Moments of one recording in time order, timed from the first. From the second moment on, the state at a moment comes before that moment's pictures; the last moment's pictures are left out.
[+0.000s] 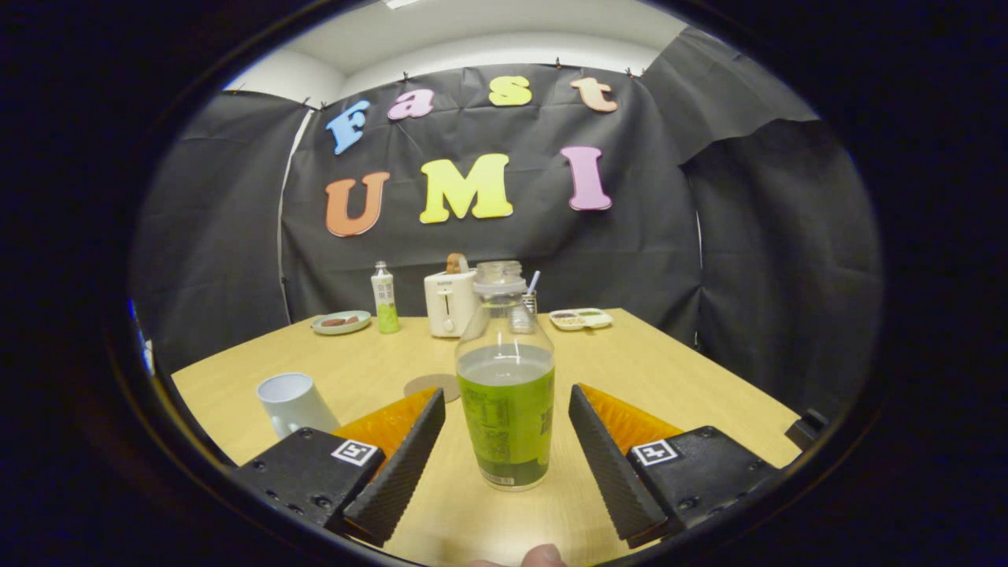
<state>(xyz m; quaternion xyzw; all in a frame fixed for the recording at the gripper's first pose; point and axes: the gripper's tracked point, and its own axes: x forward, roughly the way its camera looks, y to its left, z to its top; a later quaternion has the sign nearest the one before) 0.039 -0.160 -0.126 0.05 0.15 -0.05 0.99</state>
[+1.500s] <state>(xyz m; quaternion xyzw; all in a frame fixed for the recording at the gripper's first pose) 0.087 -0.137 -0.104 -0.24 0.16 -0.03 0.96</state>
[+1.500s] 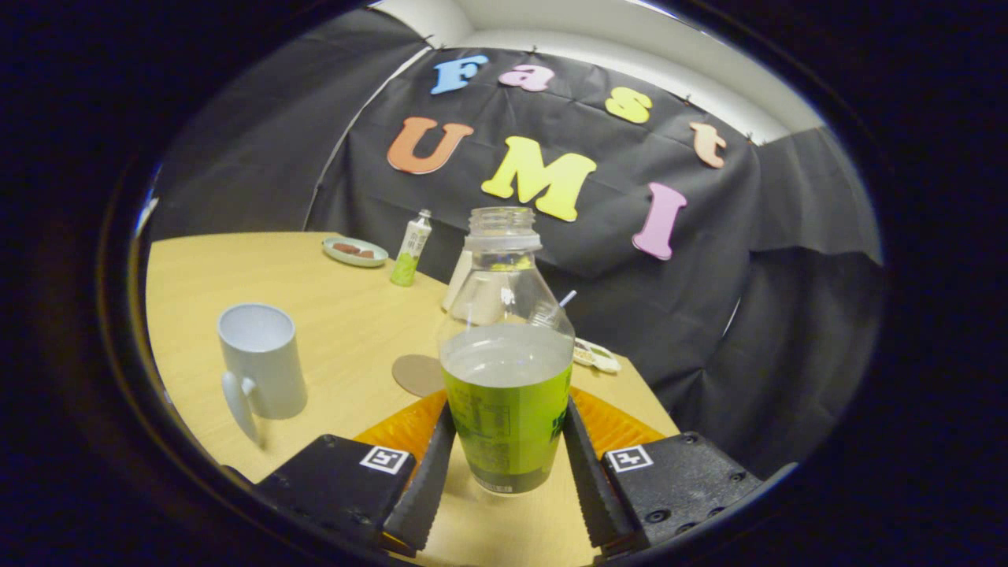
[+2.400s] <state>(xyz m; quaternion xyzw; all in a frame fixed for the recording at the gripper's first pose) 0.115 -0.103 -0.062 -0.57 0.09 -0.08 0.81</state>
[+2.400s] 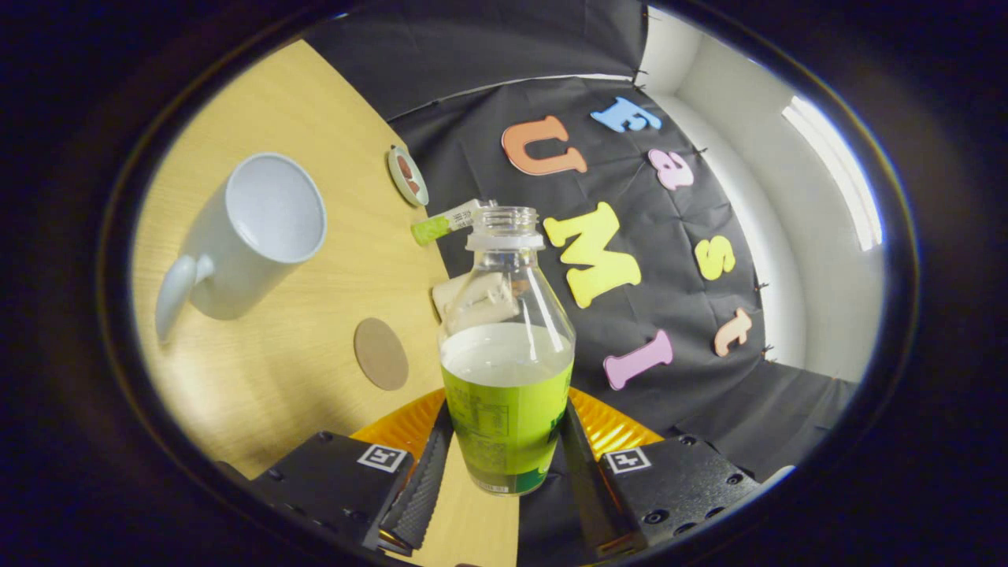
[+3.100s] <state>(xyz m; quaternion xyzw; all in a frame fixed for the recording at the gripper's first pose) 0.110 -0.086 -0.028 -0.70 0.06 -0.09 0.71</state>
